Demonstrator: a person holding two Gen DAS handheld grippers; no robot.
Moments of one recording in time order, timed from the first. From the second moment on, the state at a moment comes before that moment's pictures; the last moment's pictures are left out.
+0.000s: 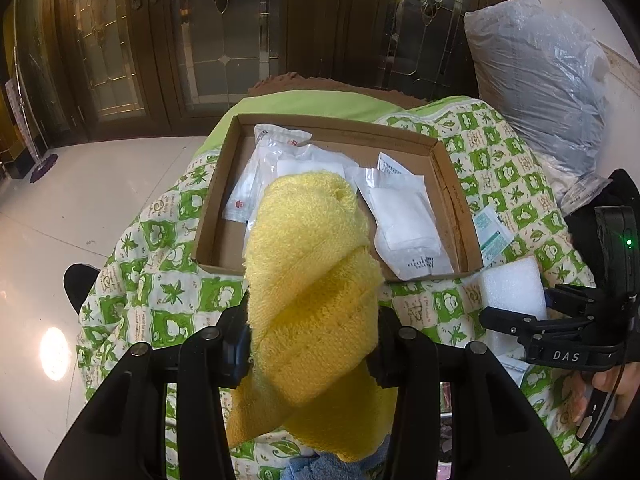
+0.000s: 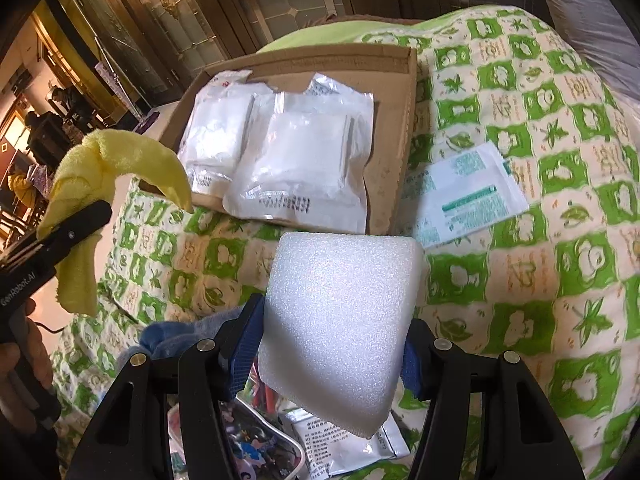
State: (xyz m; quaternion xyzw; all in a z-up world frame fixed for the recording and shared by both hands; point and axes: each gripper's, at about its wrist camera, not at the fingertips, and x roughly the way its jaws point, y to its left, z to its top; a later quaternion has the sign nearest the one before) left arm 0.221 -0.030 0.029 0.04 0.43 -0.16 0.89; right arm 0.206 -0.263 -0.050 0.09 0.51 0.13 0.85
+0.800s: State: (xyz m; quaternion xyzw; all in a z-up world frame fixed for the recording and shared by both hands) left arm 0.336 -0.015 0.047 0.04 0.40 -0.11 0.91; right arm 0.278 -0.253 -0.027 0.10 0.48 0.13 0.86
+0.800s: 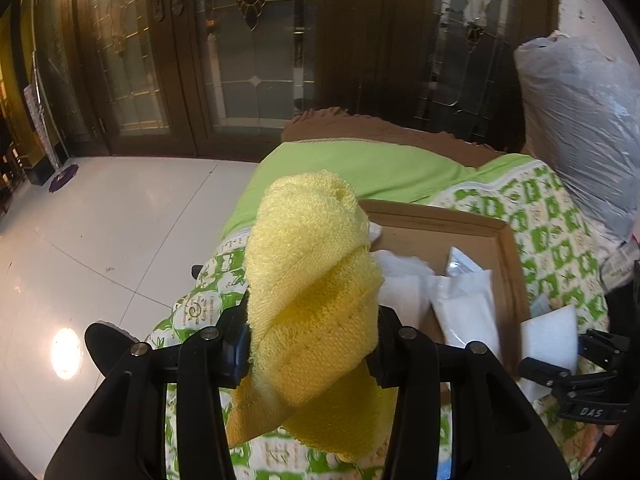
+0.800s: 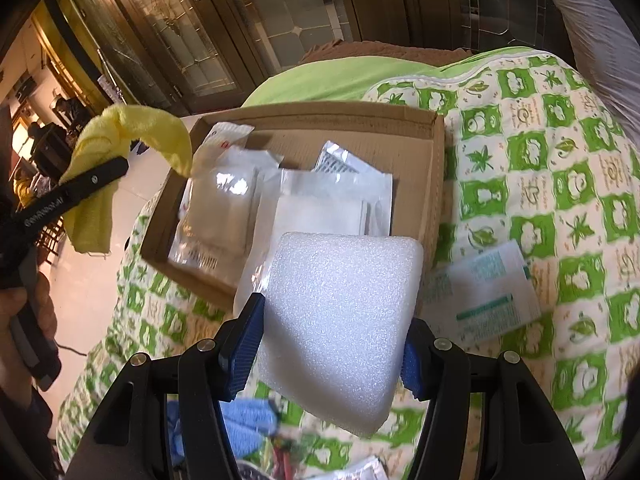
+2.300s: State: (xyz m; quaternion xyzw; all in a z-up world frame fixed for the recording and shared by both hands) left arm 0.240 -0.001 0.001 0.05 0.39 -0.07 0.92; right arm 0.278 -0.261 -0.062 0.15 0.45 0.11 0.87
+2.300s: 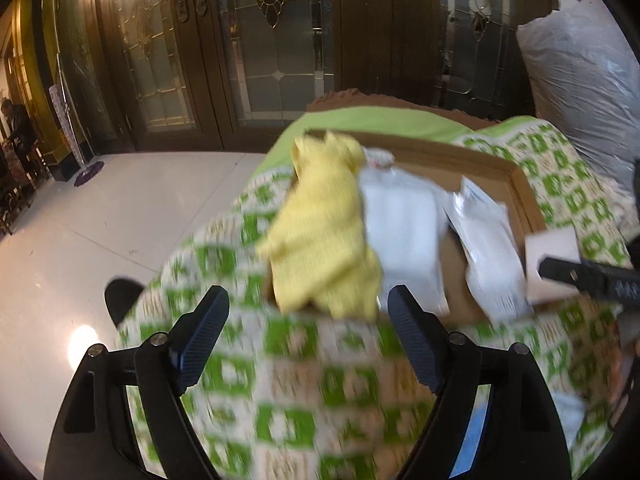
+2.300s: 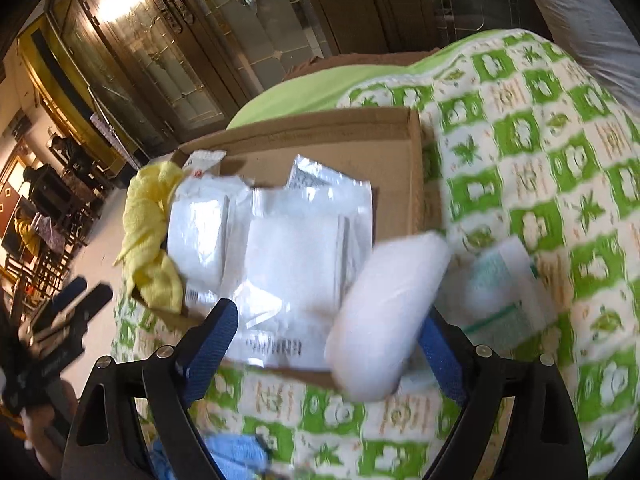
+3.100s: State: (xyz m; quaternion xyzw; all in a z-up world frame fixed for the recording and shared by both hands) left arm 0.147 0.007 -0.031 0.02 0.43 -0.13 0.89; right arm 0.198 -0.268 -0.083 0.14 0.51 0.13 0.84
